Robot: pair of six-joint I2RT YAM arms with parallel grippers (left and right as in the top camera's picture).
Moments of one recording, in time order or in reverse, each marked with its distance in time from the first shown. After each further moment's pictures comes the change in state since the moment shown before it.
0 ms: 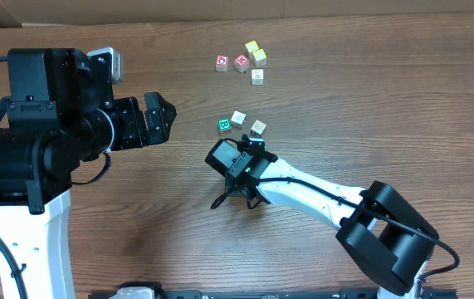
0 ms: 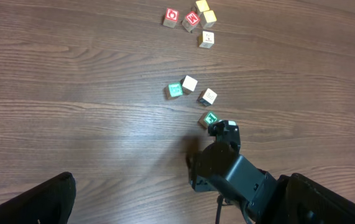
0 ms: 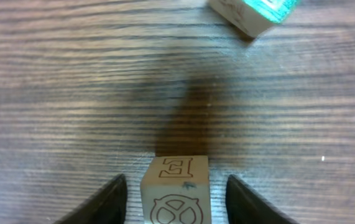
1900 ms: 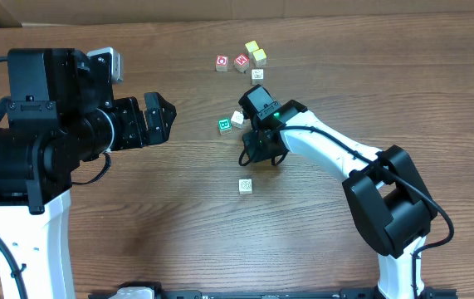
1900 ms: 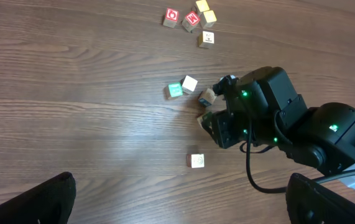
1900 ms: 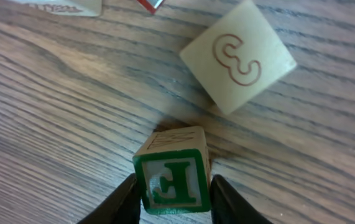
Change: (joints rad) left arm 0.000 0.000 0.000 0.000 0.000 0.000; right arm -0.282 0.127 0.198 -0.079 -0.222 -0.651
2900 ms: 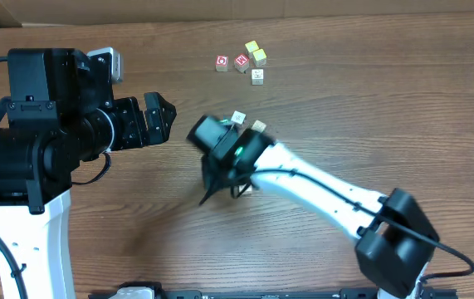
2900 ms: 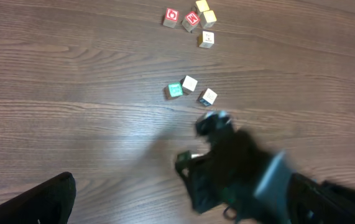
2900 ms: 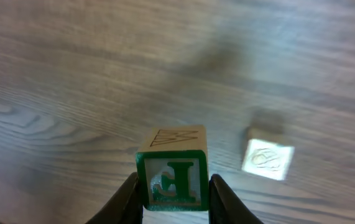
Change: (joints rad) left arm 0.000 0.000 0.000 0.000 0.000 0.000; right arm 0.297 -0.138 0.100 -0.141 0.048 0.459
